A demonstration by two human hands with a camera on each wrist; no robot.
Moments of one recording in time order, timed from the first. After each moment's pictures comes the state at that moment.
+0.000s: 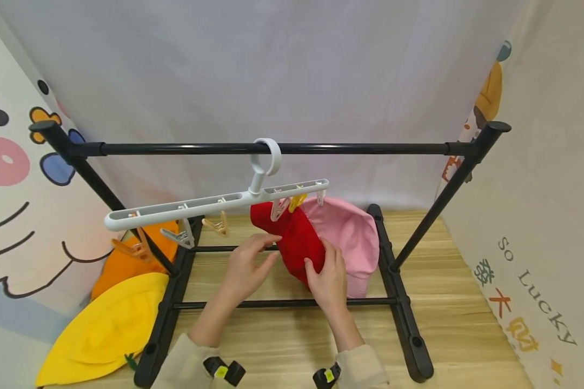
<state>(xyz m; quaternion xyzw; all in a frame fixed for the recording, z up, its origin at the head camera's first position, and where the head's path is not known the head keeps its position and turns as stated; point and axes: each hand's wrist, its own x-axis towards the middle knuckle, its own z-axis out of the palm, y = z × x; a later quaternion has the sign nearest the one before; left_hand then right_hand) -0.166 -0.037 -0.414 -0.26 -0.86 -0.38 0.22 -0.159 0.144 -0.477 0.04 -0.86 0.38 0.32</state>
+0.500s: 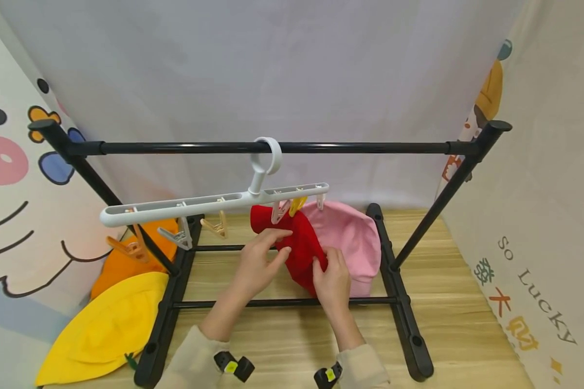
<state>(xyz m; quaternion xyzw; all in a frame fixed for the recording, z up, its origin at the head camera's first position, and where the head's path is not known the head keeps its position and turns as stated) -0.170 -0.016 -0.407 -0.26 -0.86 -0.37 0.22 -0.158 0.148 -0.478 0.03 -0.85 0.35 0.38</state>
